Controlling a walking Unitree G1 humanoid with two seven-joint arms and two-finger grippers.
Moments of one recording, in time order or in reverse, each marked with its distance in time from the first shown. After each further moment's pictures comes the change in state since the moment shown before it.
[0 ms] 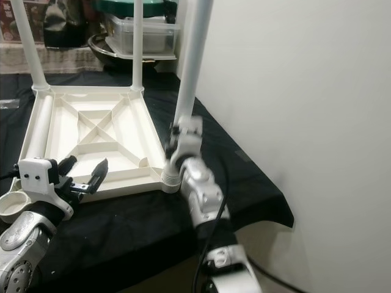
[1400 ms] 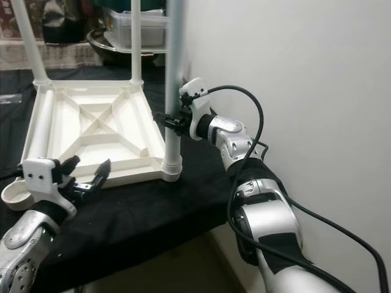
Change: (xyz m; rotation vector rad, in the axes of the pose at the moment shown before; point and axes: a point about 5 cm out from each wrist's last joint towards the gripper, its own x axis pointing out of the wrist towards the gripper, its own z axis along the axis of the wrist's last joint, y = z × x) left arm 0.002 -0.001 -0.001 0.007 0.002 -0.014; right arm 0.027 -0.024 0.088 -0.319 -0.039 0.659
